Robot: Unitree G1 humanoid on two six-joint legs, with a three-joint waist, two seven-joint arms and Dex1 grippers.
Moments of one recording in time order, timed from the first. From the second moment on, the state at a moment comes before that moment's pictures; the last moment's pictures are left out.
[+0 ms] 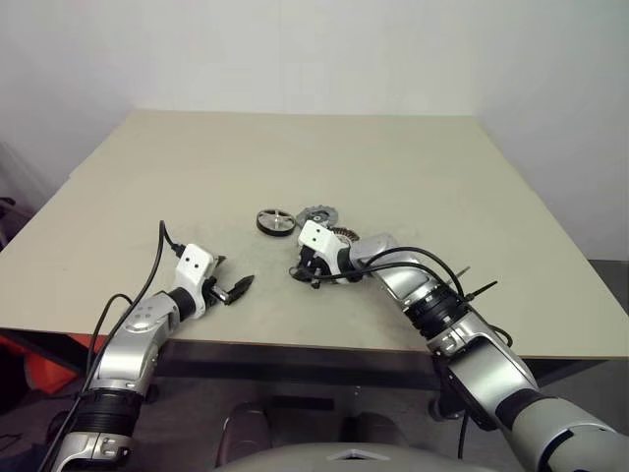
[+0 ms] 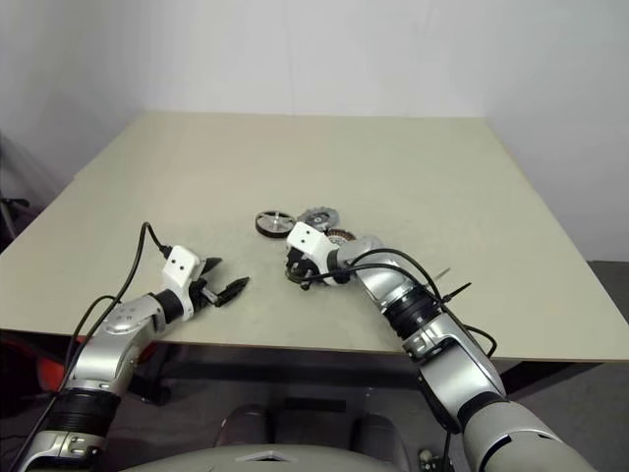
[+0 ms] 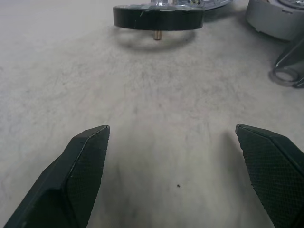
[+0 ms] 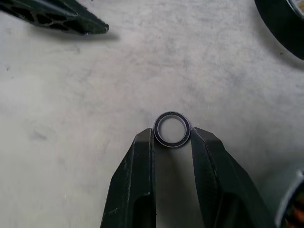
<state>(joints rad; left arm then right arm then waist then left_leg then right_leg) -0.10 0.43 0.03 0.08 -0.21 0.24 -0.65 -0.69 -0.27 0.50 0.28 -0.01 0.66 0.87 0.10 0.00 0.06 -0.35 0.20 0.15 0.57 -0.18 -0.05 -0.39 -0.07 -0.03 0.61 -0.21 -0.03</state>
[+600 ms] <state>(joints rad) -0.16 0.43 0.01 0.12 -0.21 0.24 -0.68 -0.66 -0.44 0.31 0.03 0.06 0.71 0.87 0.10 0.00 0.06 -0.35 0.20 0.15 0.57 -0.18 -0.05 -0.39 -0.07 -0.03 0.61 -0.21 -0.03</state>
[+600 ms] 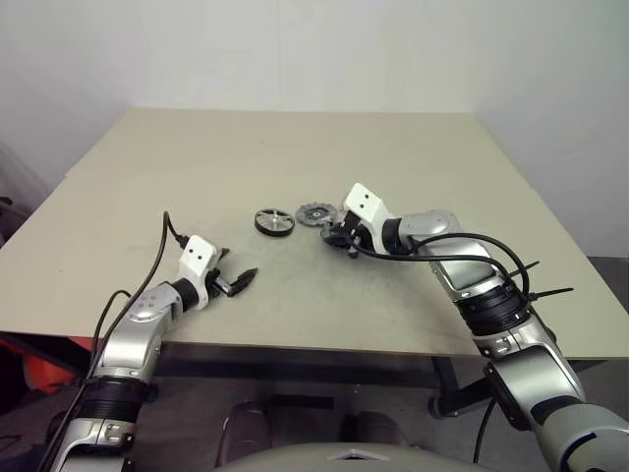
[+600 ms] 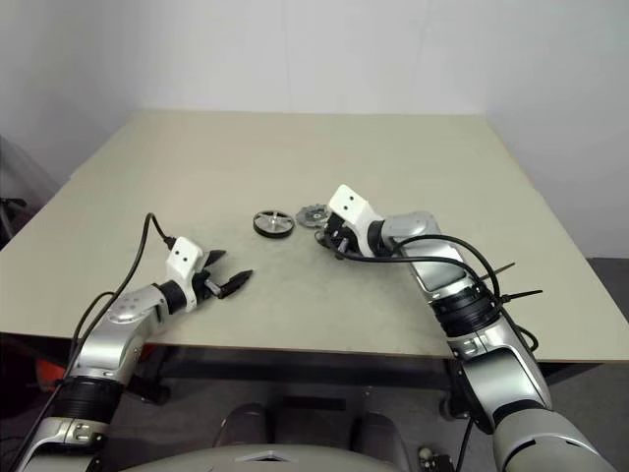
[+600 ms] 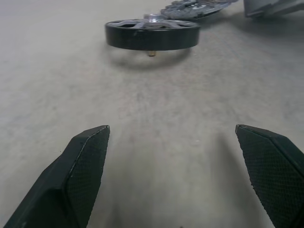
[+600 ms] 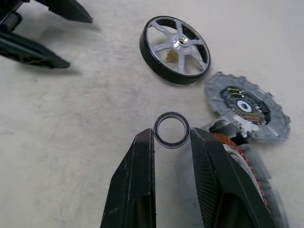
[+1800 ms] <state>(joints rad) -0.17 0.43 0.01 0.15 -0.20 0.22 -0.67 -0.62 -0.40 0.39 -0.05 0.10 0.84 0.78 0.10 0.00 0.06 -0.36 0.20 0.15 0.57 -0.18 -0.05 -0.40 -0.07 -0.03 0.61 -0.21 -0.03</state>
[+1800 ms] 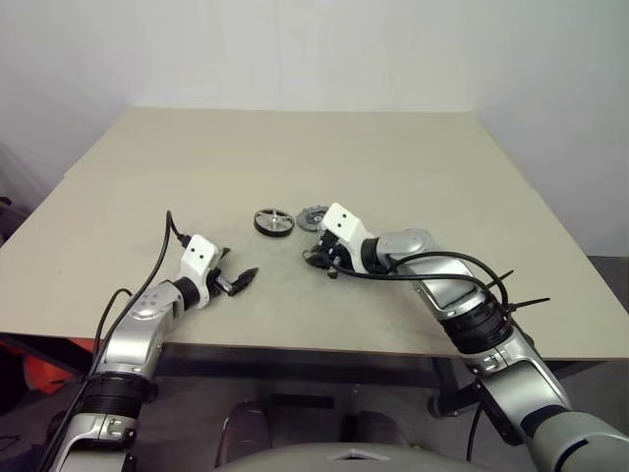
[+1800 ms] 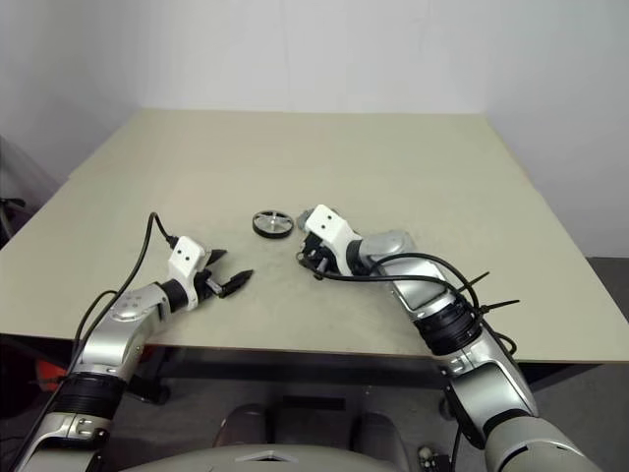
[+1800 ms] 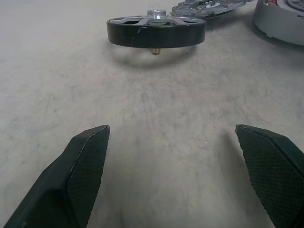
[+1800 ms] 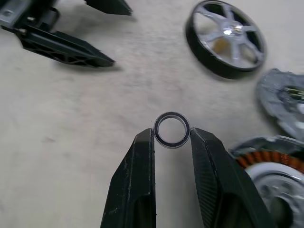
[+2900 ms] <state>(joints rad) -0.18 0.43 0.01 0.15 -0.20 0.22 -0.67 -0.64 -0.45 0.33 0.15 0.04 0.73 0.77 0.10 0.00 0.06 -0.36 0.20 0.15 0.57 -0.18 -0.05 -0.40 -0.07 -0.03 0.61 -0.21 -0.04</state>
